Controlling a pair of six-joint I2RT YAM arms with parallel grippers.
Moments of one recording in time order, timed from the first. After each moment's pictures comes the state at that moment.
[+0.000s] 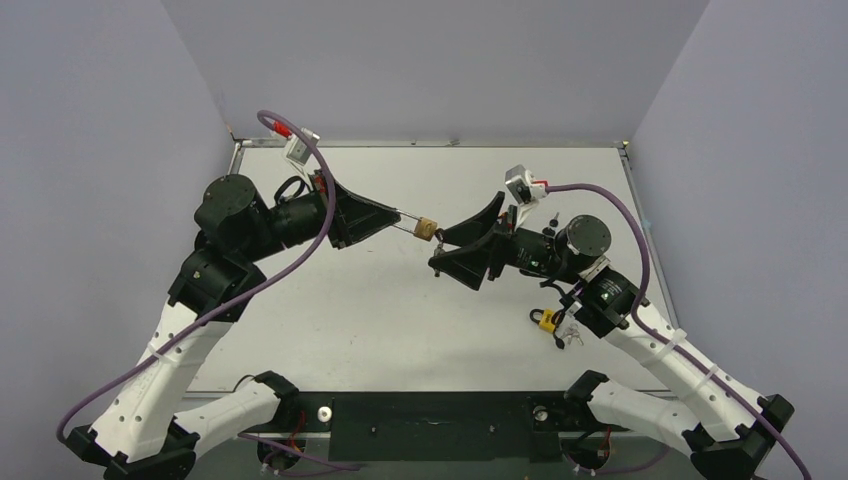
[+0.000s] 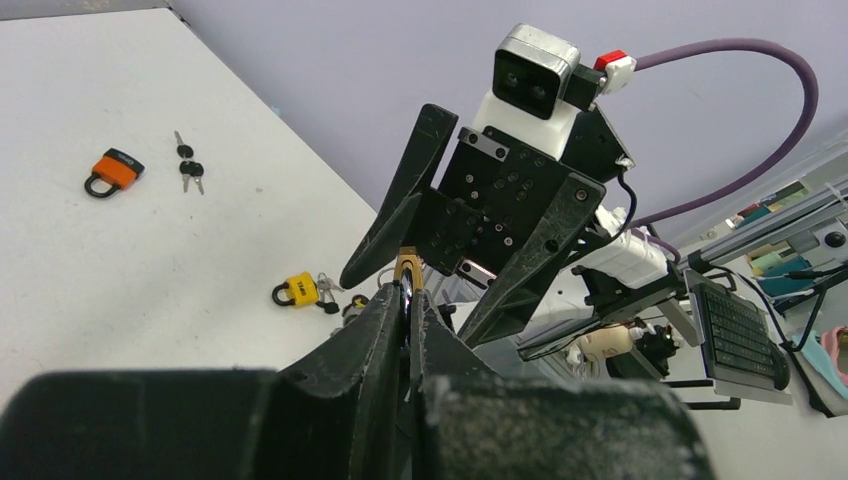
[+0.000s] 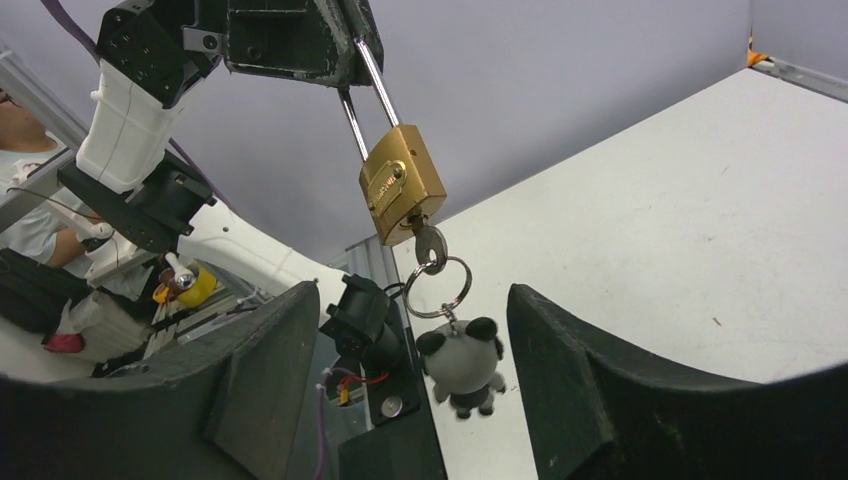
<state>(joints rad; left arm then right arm) -0.56 0.98 1.36 -0.33 0.55 -0.74 0.72 0.93 0.98 0.11 -0.58 0.52</state>
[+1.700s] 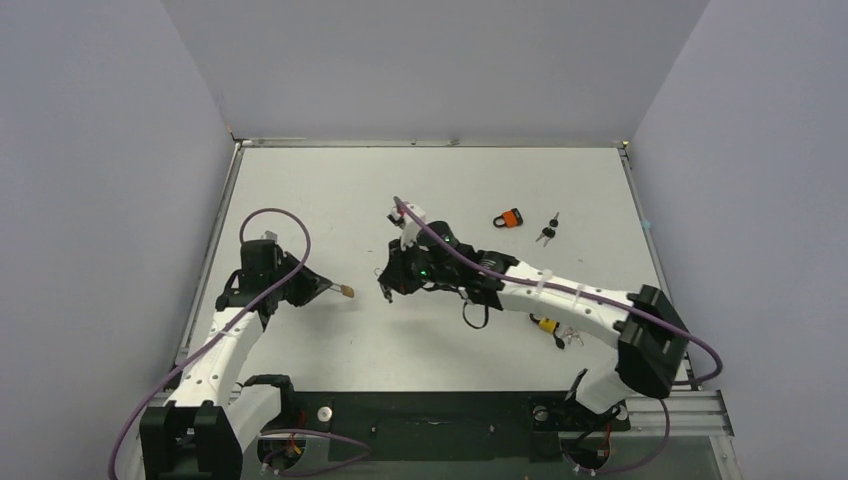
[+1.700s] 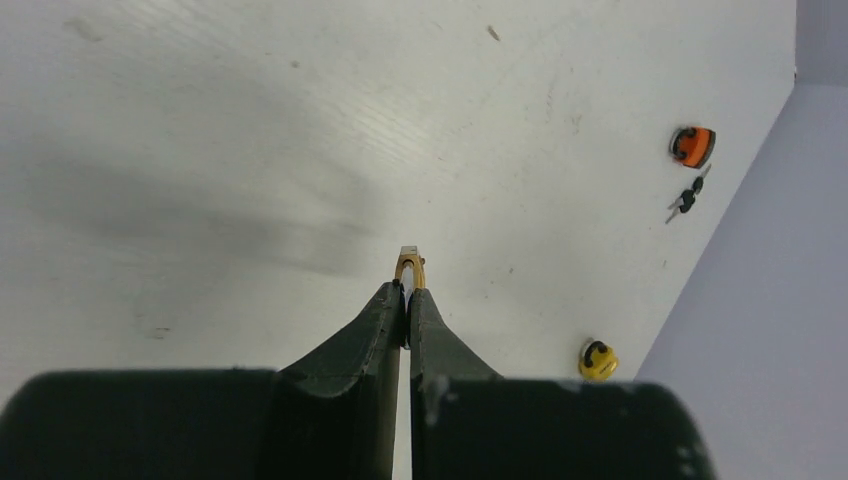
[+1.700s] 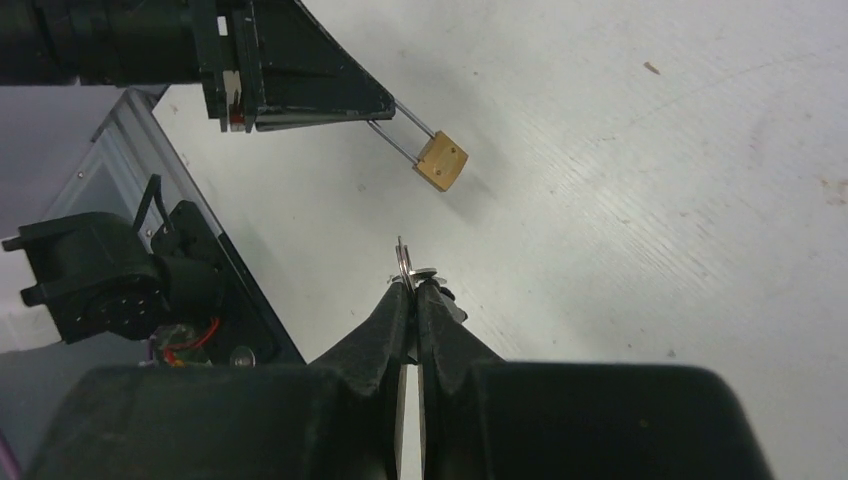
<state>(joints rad) -0.04 0.99 0.60 -0.42 0.30 -0.88 0.96 1.43 1.06 -0.12 -0.13 0.42</state>
